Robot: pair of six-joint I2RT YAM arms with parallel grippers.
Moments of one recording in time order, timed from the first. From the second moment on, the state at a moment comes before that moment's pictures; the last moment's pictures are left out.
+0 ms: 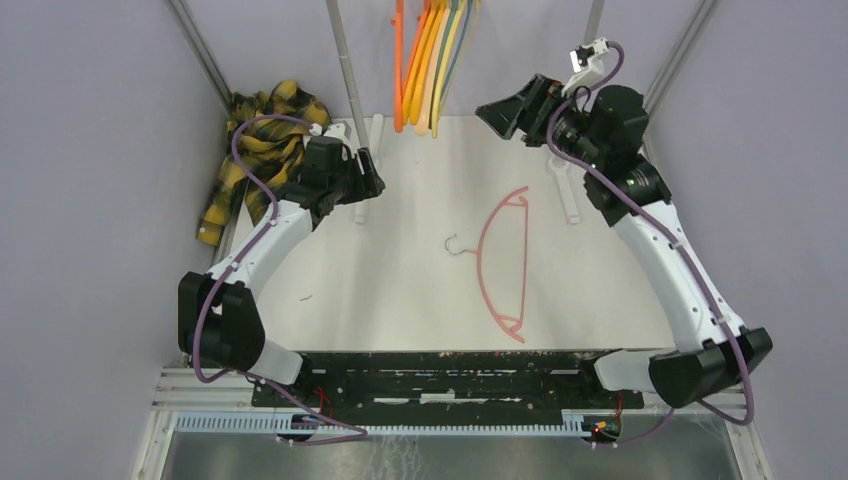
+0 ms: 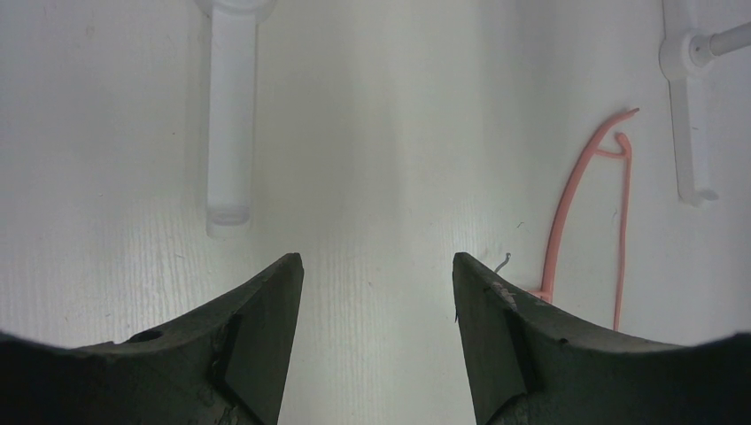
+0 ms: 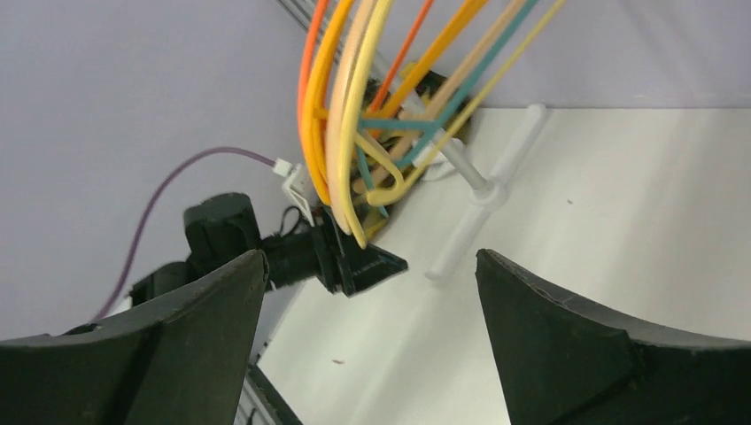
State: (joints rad) left arm -0.29 1.48 1.18 -0.32 0.04 -0.42; right arm 0.34 1.37 1.54 -0.17 -0.36 0.67
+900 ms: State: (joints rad) left arm -0.29 1.52 1.18 -0.31 0.04 -0.42; right arm 0.74 1.45 0.84 -0.38 0.20 0.42
